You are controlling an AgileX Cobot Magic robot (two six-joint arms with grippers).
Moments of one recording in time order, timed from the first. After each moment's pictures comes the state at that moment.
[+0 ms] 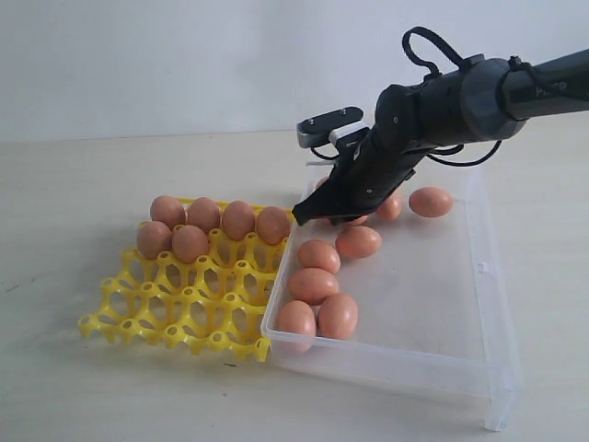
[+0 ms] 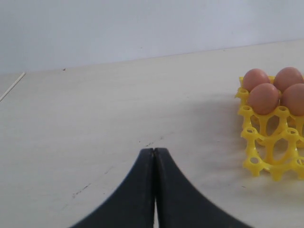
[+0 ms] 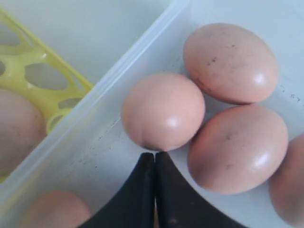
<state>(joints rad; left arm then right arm) -0.01 0.01 0.00 0.11 0.33 -0.03 0.44 2.15 -1.45 0.13 0.49 -0.19</state>
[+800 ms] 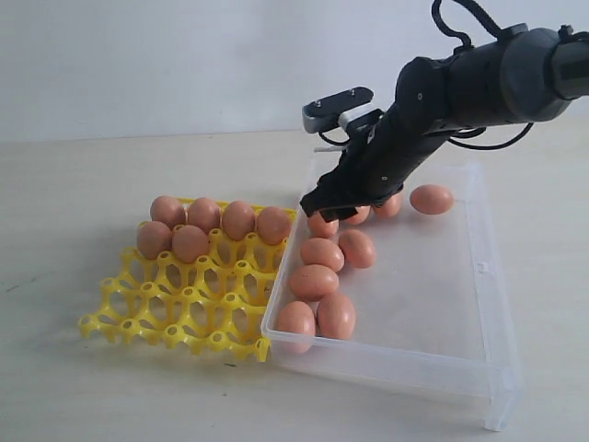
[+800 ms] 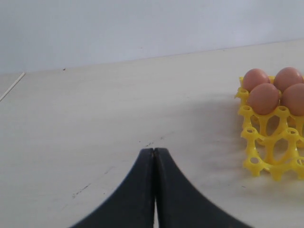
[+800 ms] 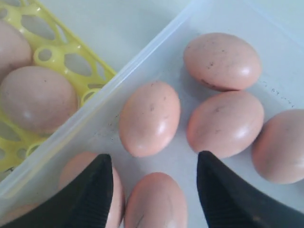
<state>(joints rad) -0.01 0.01 0.00 0.11 0.33 -0.03 0.44 2.03 -1.37 0.16 0.51 -0.25</state>
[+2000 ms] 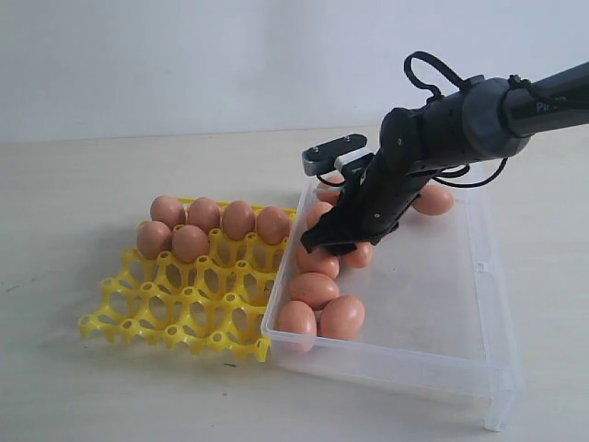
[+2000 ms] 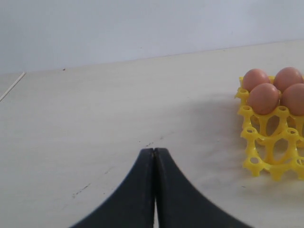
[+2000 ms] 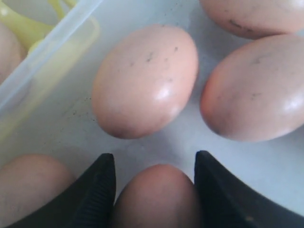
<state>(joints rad) -0.01 0.01 0.00 0.11 0.33 -0.03 0.44 2.15 -1.37 0.15 0.49 -0.21</state>
